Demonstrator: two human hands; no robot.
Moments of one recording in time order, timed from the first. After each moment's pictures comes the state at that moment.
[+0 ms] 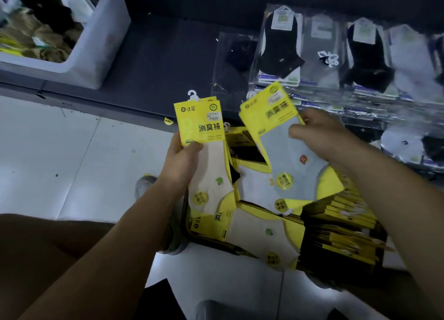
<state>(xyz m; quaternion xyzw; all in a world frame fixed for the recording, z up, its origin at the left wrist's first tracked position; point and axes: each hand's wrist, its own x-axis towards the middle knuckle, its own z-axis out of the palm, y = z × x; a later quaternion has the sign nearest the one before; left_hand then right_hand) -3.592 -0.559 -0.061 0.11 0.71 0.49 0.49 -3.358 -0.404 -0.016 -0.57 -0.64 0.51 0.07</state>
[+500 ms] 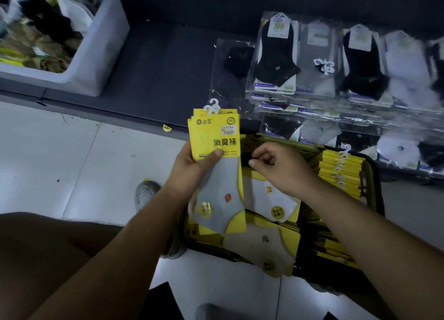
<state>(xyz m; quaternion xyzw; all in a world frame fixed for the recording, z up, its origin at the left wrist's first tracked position) -3.578 -0.553 -0.055 0.18 0.69 0.47 0.53 -3.380 -0.454 -0.051 -0.49 -0.73 0.48 0.07</state>
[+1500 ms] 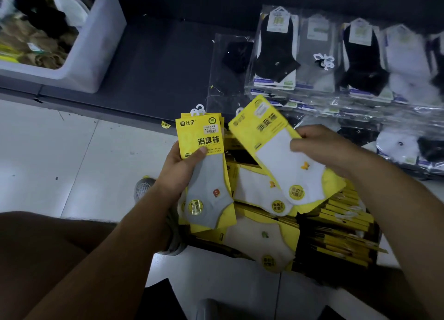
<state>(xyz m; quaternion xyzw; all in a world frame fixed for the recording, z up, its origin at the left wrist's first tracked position) -3.596 -0.560 -0.066 0.13 0.69 0.46 0.53 -3.336 -0.392 -0.031 -0.57 -0.62 0.53 -0.02</state>
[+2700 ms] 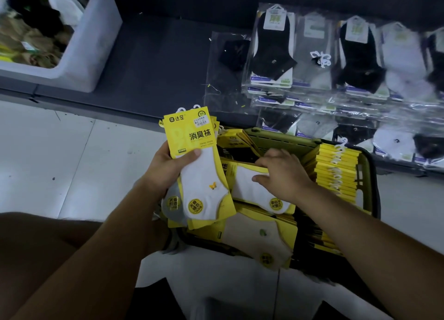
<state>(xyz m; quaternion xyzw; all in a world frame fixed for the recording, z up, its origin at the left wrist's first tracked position) -3.625 -0.566 -0.085 0.19 0.68 0.47 0.54 -3.362 -0.462 -0.088 -0.44 -0.86 0.24 -0.11</state>
